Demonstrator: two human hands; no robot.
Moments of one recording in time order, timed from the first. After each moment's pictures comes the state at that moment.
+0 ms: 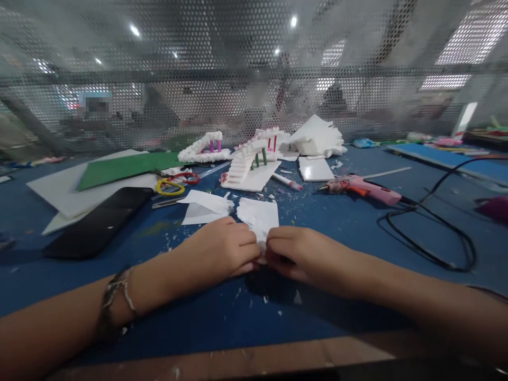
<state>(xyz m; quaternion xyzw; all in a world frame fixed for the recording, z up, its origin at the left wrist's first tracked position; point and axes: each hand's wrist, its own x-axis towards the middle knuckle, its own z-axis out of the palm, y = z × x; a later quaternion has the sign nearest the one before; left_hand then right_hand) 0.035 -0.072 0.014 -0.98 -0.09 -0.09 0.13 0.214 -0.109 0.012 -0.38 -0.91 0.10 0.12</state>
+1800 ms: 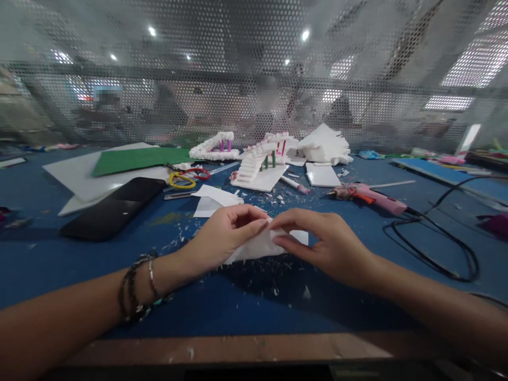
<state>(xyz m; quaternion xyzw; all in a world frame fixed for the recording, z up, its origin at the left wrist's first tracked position) 0.039 -0.073 0.008 -0.69 -0.32 -0.36 -0.55 0.210 -0.113 0.022 -0.36 -0.87 0.05 0.32</state>
